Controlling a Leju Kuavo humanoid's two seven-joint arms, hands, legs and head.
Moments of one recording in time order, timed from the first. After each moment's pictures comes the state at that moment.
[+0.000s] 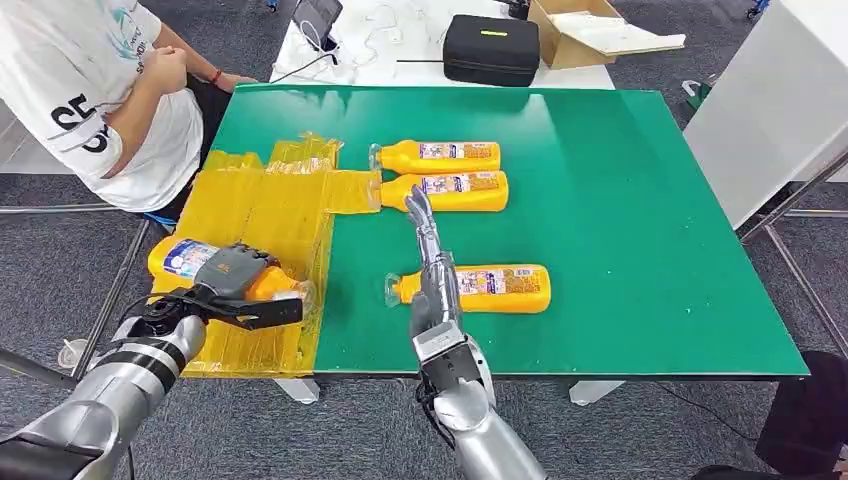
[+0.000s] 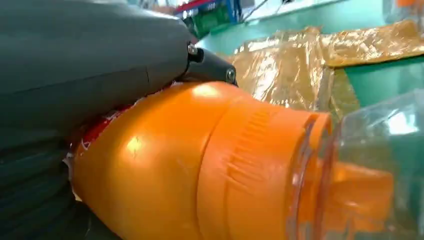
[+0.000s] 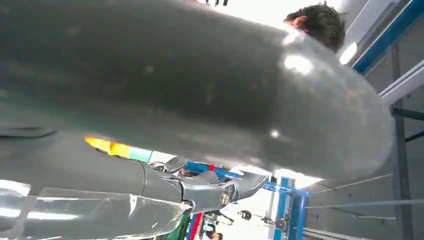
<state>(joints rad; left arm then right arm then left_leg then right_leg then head) -0.70 0.11 -0.45 -0.36 -1.14 0.04 -0.60 -0.22 0.26 0.55 -1.31 0.18 -0.38 -0.66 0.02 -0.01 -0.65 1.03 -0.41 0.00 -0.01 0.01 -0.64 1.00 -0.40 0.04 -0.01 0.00</state>
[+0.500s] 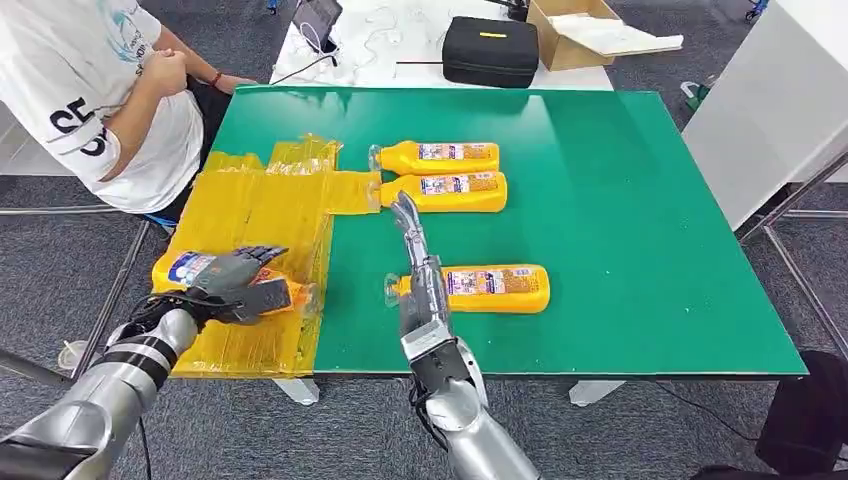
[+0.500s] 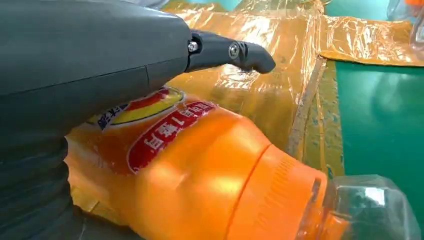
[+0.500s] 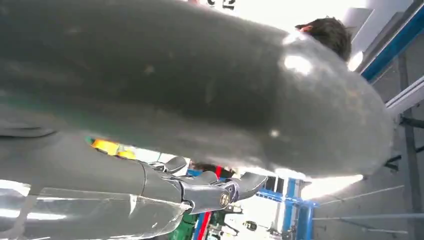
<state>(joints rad) -0.70 0.11 -0.37 -0.36 -0.93 -0.19 -0.66 -0.23 0.28 0.55 -1.26 0.19 -0.36 -0.66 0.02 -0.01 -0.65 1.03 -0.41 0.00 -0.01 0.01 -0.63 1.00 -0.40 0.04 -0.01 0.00</state>
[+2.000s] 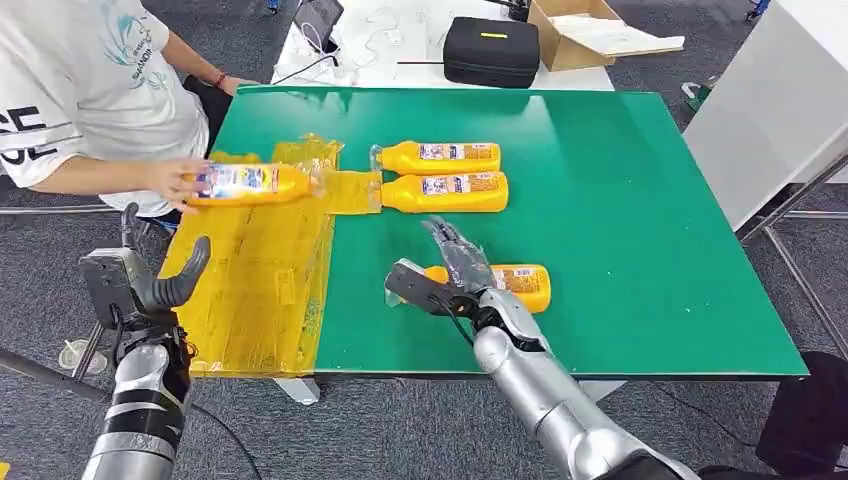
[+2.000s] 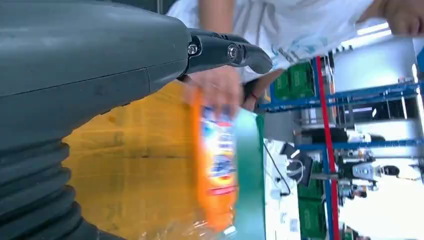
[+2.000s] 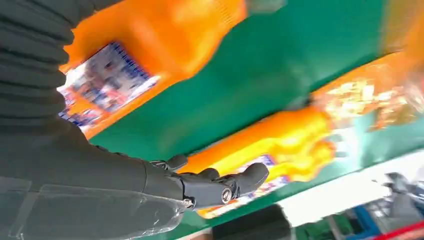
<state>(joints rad) -0.35 -0.10 0.12 -0.94 -0.14 0.14 -0.70 -0.52 0.08 0.52 -0.86 0.74 -0.21 -0.03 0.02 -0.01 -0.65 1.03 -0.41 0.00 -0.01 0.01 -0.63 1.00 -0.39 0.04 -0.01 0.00</state>
